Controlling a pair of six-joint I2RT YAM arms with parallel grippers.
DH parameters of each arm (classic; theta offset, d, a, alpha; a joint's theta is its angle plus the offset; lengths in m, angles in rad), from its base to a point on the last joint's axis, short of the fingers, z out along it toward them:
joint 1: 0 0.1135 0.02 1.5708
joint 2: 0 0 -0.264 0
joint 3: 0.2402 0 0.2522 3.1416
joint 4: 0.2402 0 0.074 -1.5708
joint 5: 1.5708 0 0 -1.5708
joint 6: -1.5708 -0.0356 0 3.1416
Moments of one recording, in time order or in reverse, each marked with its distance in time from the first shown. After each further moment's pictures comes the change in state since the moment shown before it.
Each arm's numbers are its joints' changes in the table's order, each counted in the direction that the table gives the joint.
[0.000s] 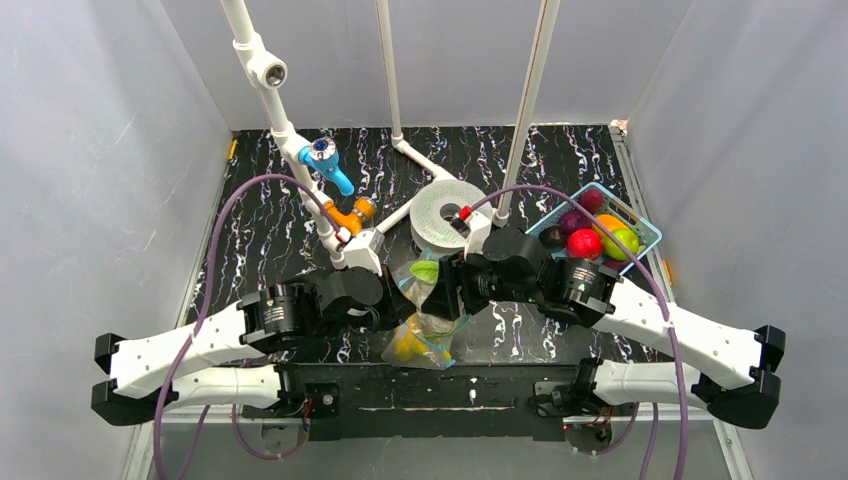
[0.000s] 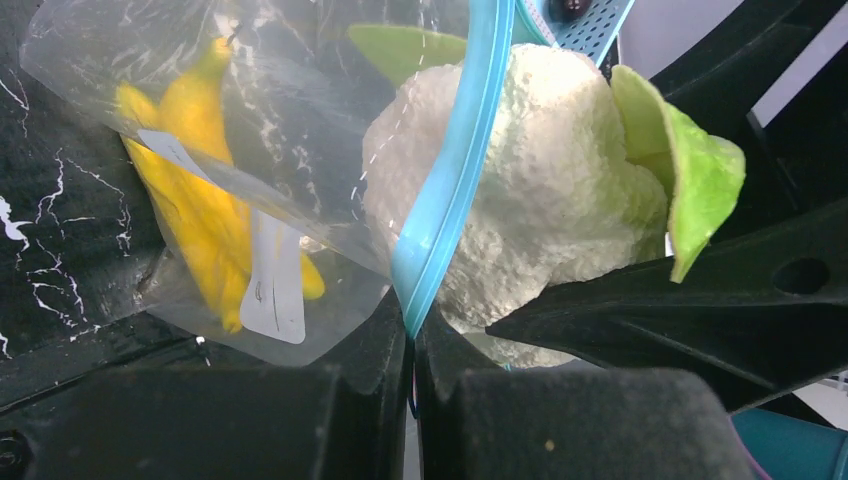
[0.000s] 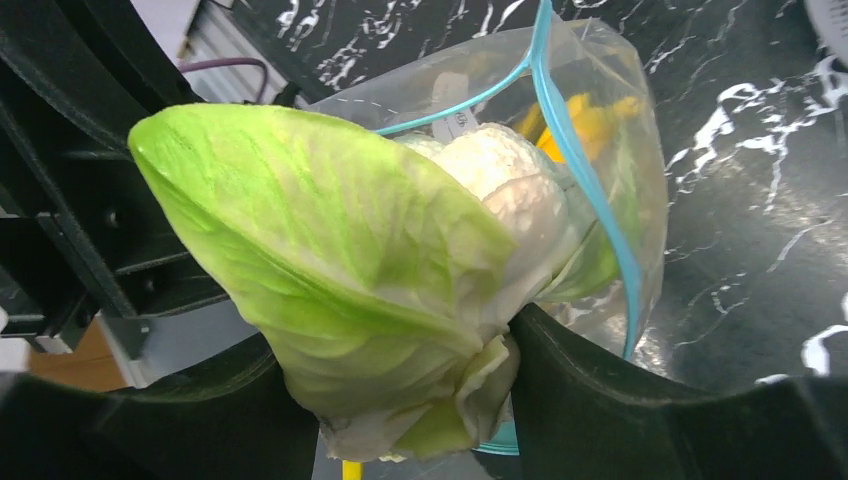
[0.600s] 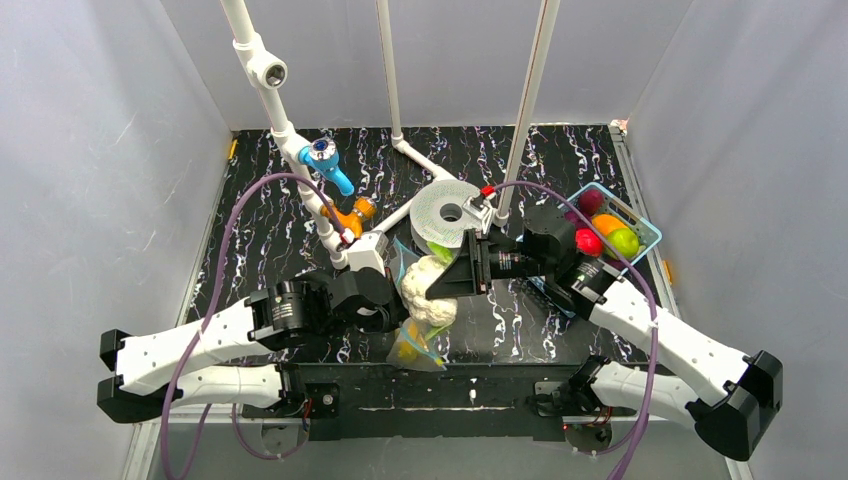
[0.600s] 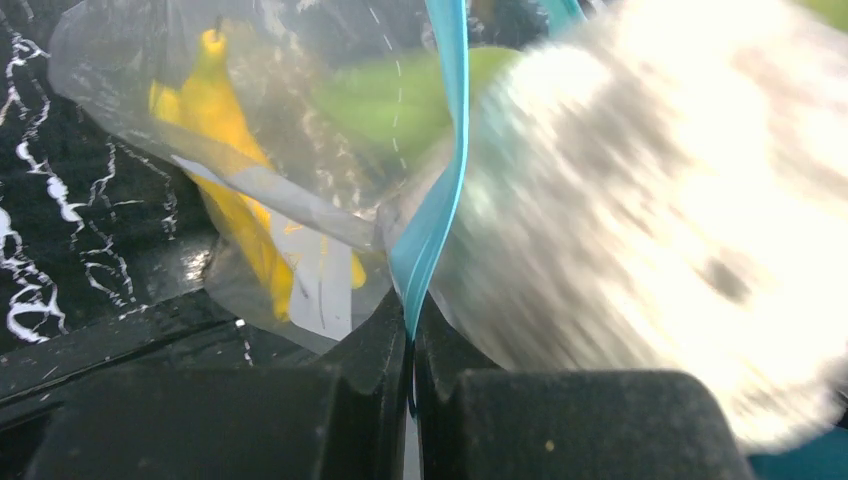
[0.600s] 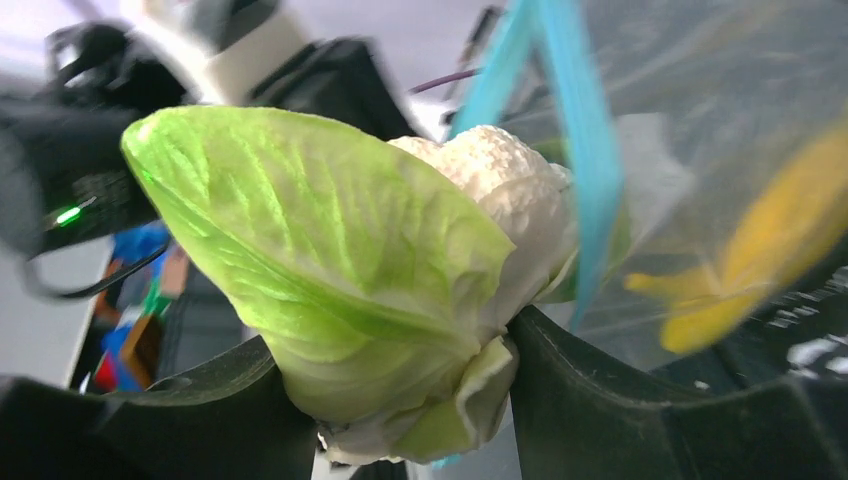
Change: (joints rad) left arm 0.001 -0.048 0.026 0.097 -0.006 -0.017; right arm -0.319 0.051 -0.252 -0.583 -0.731 -0.349
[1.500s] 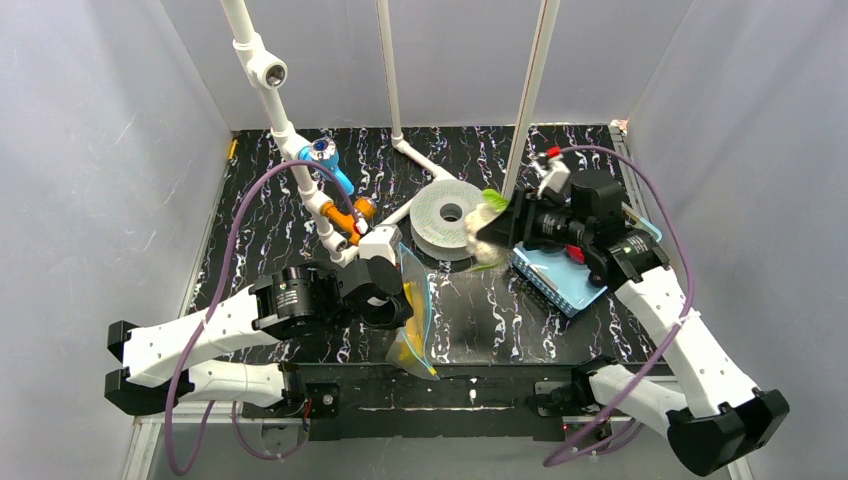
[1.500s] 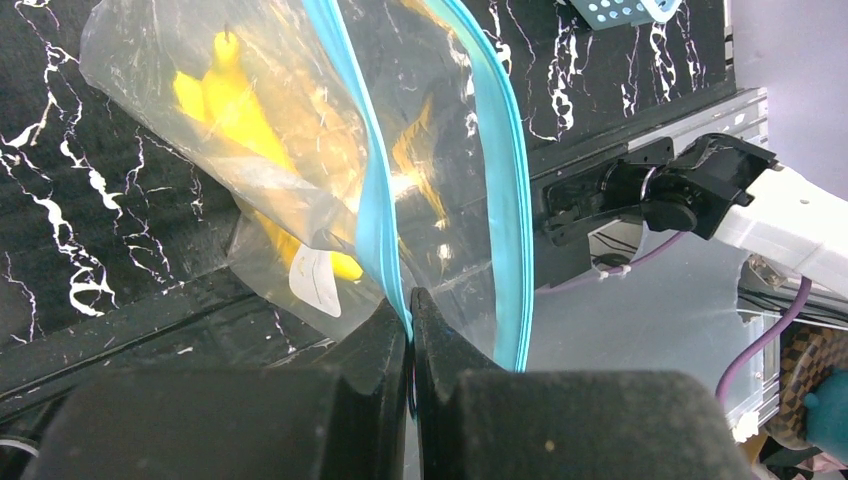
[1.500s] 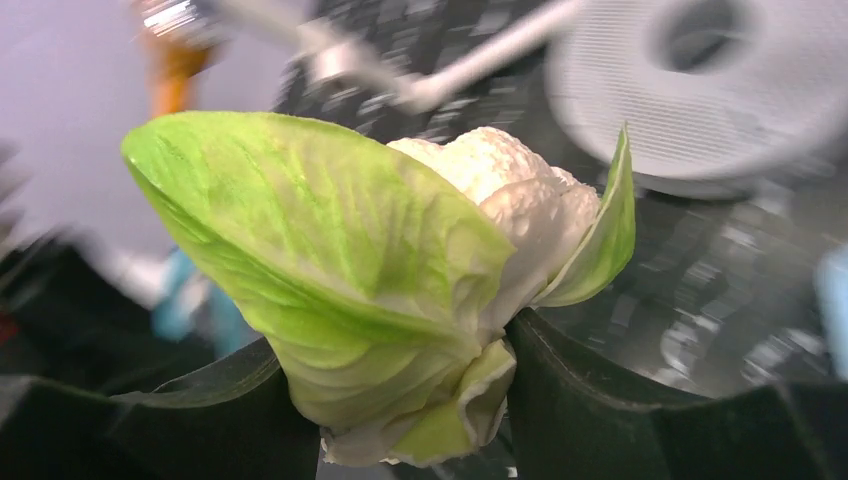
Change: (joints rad) left arm -0.007 -0.104 0.179 0.139 0.043 -0.078; right arm -0.415 0.006 0.203 0.545 0.364 0.476
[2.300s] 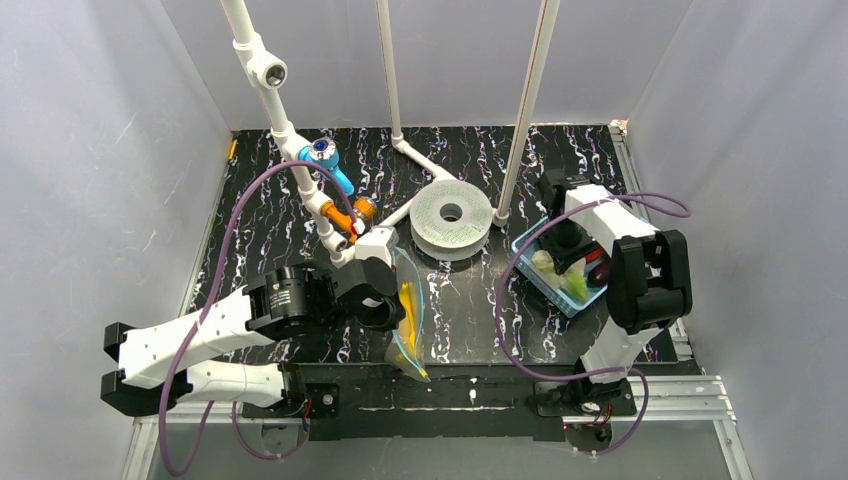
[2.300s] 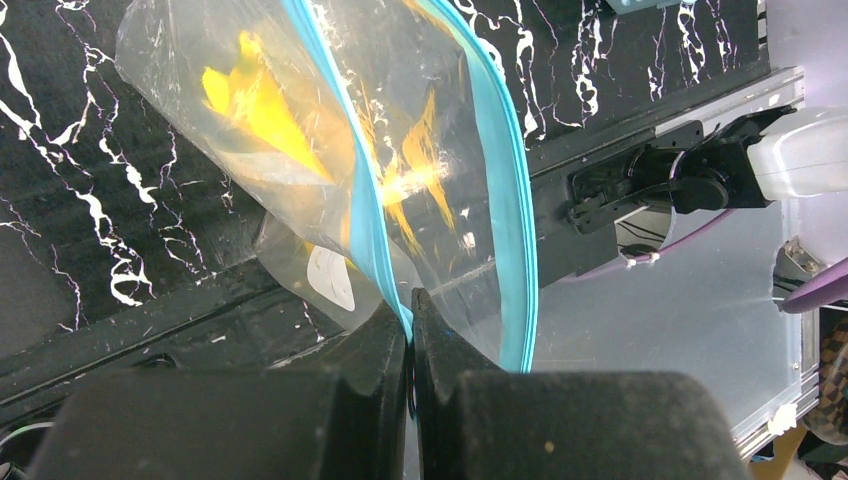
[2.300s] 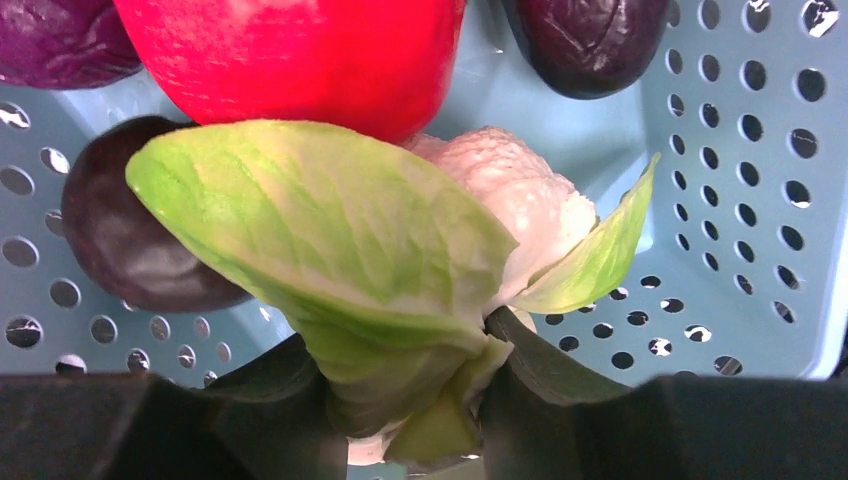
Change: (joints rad) left arm 0.000 0.015 0.012 0.054 0.000 -0.043; right arm -0.167 -0.723 0.172 0.560 0.813 -0.897
